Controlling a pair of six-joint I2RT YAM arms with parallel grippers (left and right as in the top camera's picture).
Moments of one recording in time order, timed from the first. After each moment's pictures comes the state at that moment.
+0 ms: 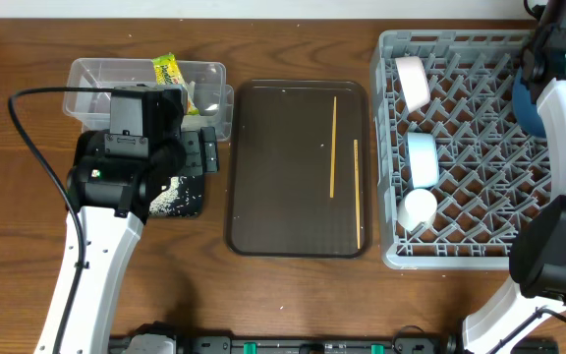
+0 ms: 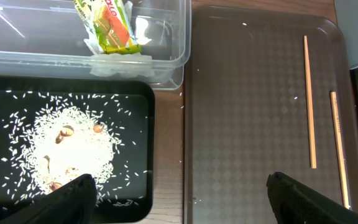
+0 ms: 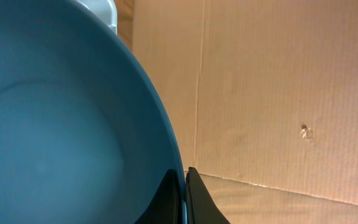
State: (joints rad) left arm -0.11 1.26 1.22 -0.89 0.07 -0.17; right arm -0.18 1.93 1.73 -0.43 0.86 -0.90
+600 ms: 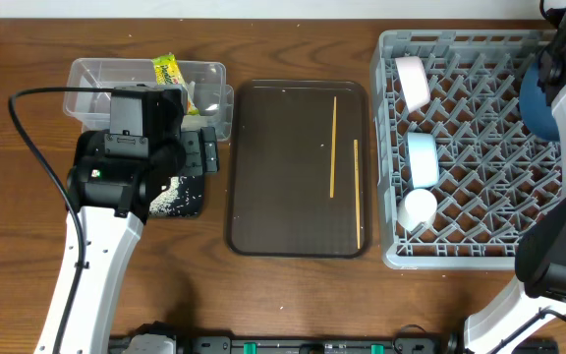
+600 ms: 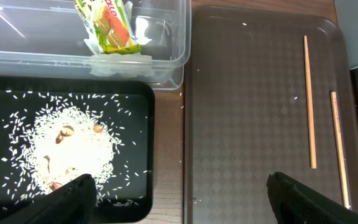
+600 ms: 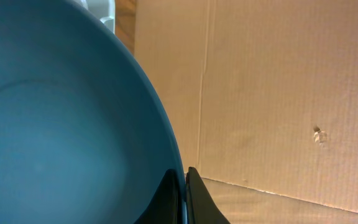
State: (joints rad) left arm -0.11 1.26 1.22 -0.89 0.07 -0.17; right arm -0.24 1.93 1.73 -0.42 0.78 -0.93
